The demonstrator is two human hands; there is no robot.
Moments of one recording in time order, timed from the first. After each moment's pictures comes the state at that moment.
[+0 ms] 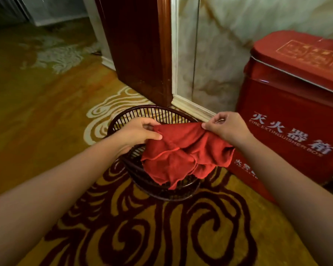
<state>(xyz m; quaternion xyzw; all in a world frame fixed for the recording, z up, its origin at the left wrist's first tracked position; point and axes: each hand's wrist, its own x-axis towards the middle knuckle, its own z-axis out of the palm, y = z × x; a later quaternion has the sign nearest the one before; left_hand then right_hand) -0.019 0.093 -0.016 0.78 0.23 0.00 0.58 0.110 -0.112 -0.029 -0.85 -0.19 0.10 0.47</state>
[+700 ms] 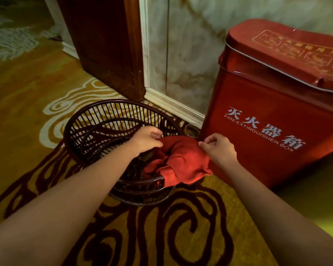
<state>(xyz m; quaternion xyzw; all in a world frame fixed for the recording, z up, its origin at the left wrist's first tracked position) 0.072 0.055 -0.105 0.85 0.20 -0.06 0.49 0.126 -0.157 -0.108 -0.91 -0.04 0.10 0.39</state>
